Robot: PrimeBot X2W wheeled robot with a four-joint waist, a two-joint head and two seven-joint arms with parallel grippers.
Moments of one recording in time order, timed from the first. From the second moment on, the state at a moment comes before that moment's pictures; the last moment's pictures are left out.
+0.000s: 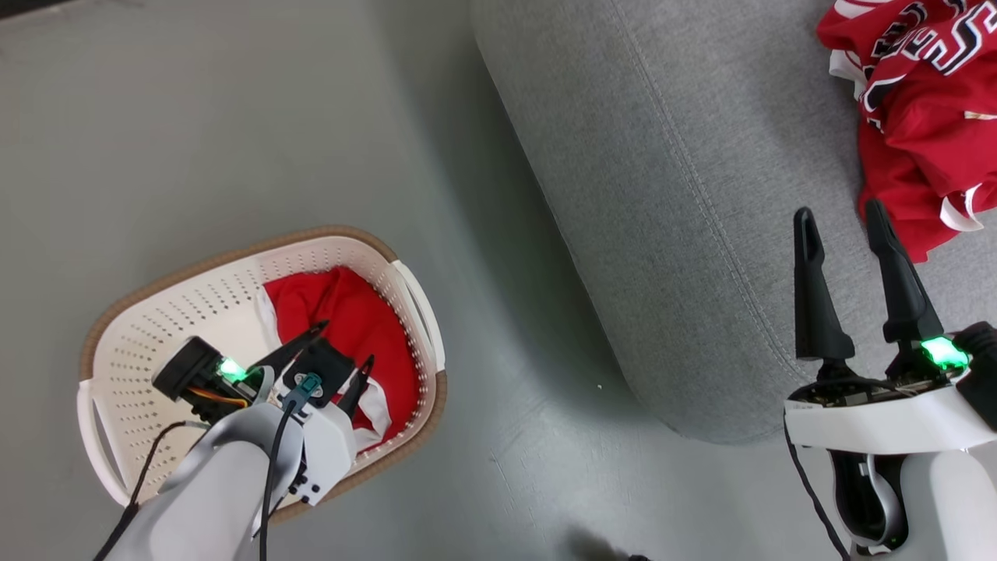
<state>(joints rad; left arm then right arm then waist) -0.56 0.32 -0.63 0.69 -0.08 -0.05 -0.08 -0.17 -0.04 -0.03 -0.02 0.22 0.13 -0.18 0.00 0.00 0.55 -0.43</state>
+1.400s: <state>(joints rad) -0.69 0.28 -0.73 0.93 0.02 -0.04 -0.05 -0.31 -0.04 0.02 0.04 0.27 0.13 -0.24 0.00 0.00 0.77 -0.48</state>
